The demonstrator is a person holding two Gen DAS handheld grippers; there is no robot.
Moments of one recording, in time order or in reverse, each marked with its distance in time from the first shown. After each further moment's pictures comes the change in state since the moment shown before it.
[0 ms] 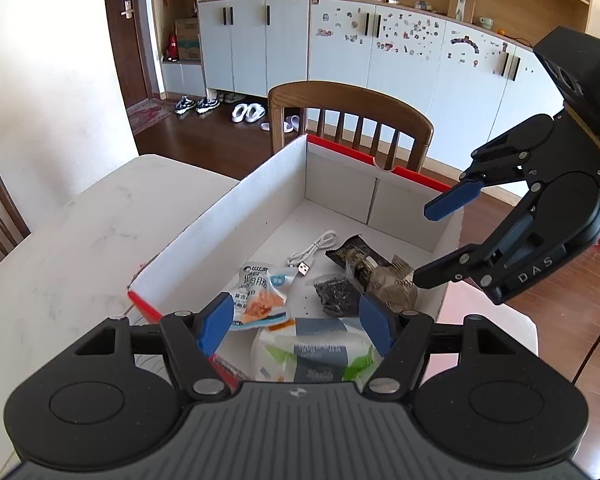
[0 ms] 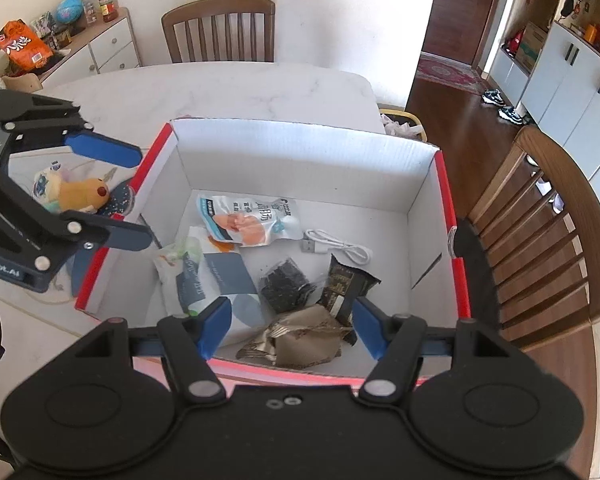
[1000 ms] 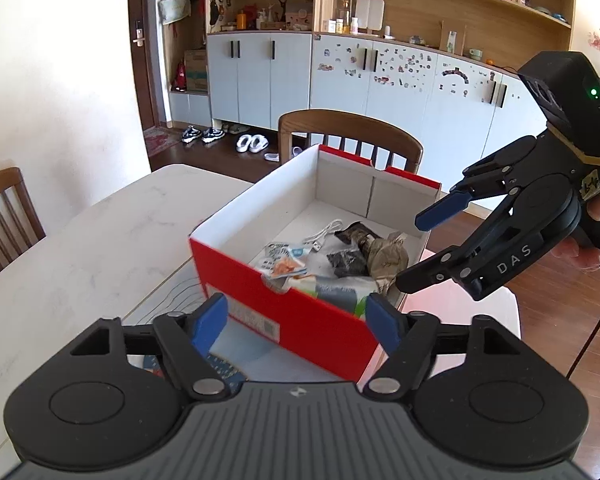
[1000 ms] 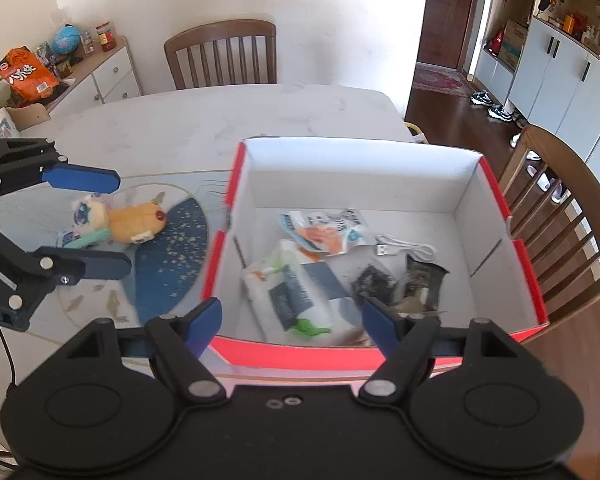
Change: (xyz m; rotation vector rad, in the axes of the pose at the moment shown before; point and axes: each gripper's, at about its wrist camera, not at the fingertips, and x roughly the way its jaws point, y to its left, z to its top) left arm -0.085 0.026 -0.072 -0.012 -0.121 -0.004; right arm -0.025 0.091 -0.006 0.089 -0.071 -0.006
